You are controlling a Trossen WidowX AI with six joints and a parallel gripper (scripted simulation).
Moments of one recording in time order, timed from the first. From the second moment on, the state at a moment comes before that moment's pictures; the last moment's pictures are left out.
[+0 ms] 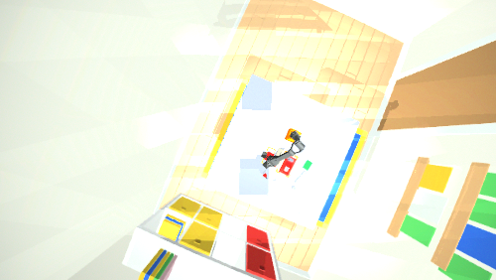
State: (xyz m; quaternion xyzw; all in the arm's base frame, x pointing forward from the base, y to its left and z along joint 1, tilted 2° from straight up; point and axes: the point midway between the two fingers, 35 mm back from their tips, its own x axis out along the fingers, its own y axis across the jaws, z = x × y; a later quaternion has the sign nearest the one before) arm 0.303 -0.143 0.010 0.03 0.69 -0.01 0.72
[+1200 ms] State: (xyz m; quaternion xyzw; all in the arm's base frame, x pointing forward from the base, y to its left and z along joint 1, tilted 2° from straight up) arm 0.303 -0.142 -0.008 0.03 0.69 -0.01 0.72
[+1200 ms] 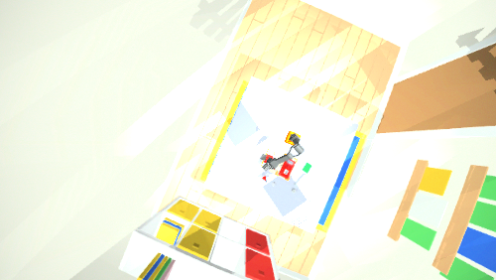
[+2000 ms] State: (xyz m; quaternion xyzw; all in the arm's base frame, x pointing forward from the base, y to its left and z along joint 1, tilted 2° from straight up) arm 0.303 -0.141 -0.020 0.03 0.69 -0.01 0.72
